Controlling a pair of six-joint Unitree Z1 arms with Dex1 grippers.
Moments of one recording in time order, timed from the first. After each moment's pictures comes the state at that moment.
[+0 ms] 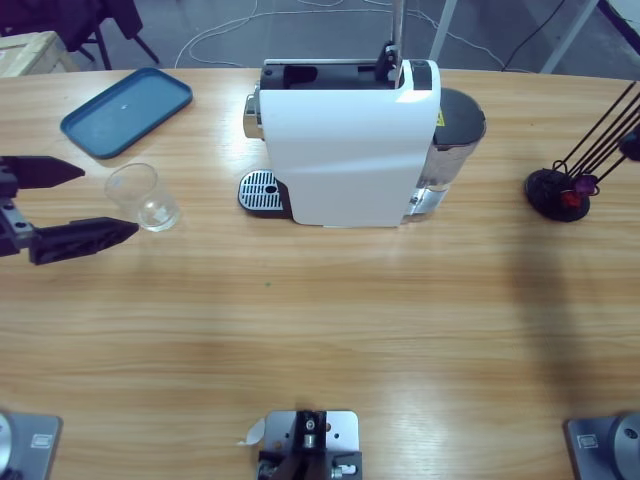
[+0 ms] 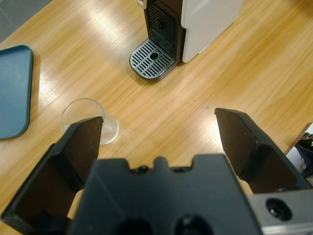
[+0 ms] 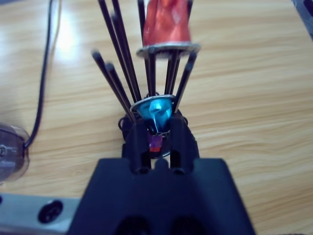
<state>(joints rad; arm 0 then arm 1) -0.90 1.12 -0.74 0.30 0.10 0.01 0.08 1.32 -0.62 -0.05 -0.20 0.14</state>
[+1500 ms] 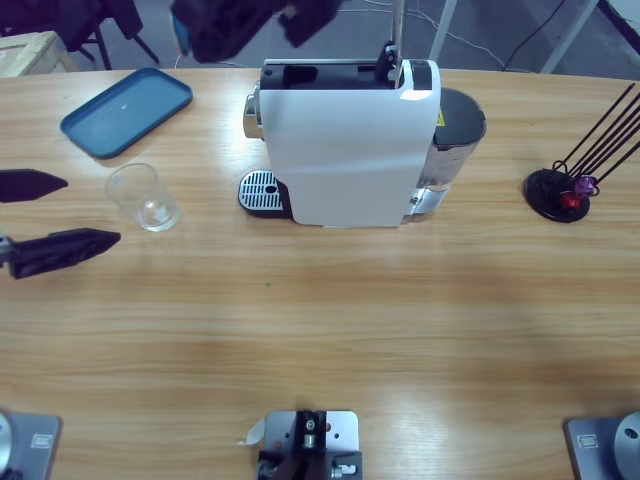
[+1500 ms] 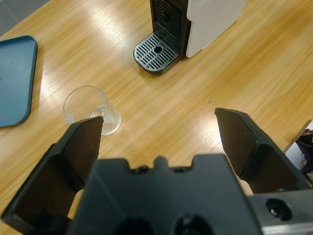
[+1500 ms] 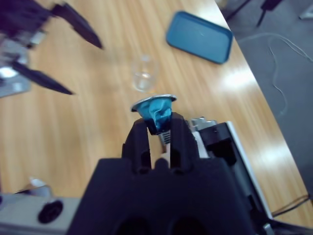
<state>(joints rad) -0.88 1.04 -0.68 0.30 0.10 -0.01 0.94 1.82 -1.78 0.58 0.10 -0.33</state>
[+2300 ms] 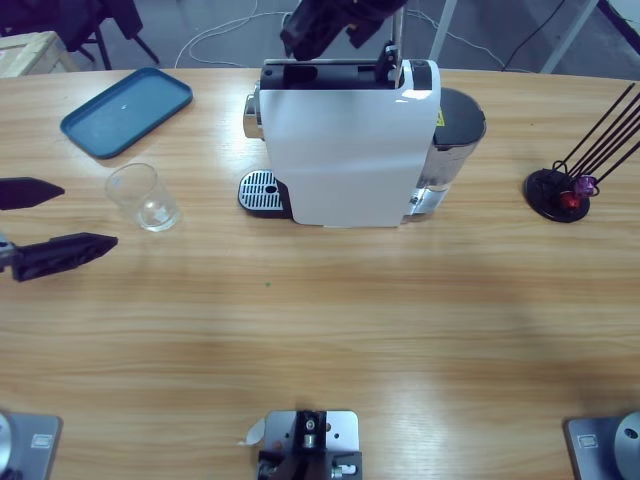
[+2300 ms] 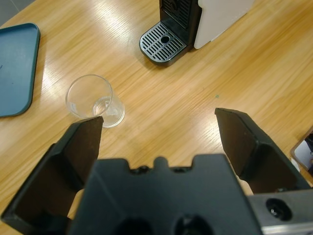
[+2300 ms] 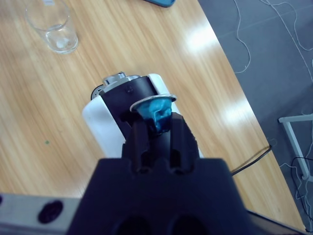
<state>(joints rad) -0.85 1.04 -0.66 0.30 0.10 -0.01 0.82 1.91 -1.82 0.64 -0.05 -0.37</state>
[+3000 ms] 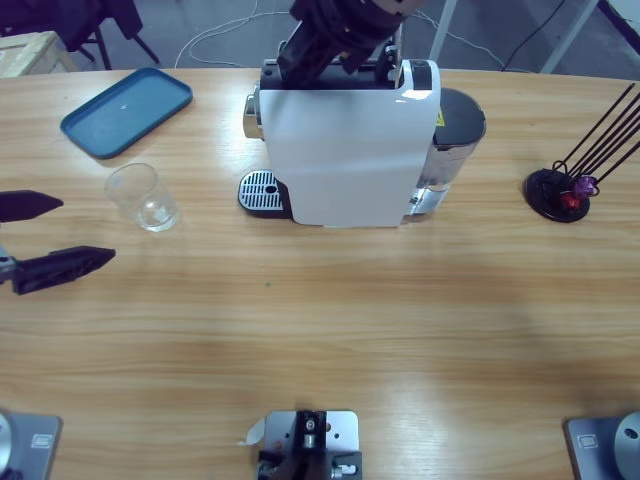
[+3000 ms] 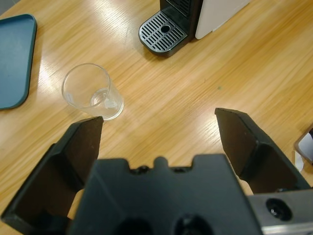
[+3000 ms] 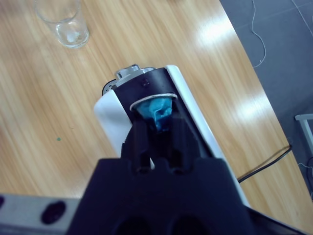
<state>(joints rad) -0.85 1.02 -0.62 0.30 0.10 -0.01 0.82 1.93 -1.79 0.64 -0.01 -0.34</state>
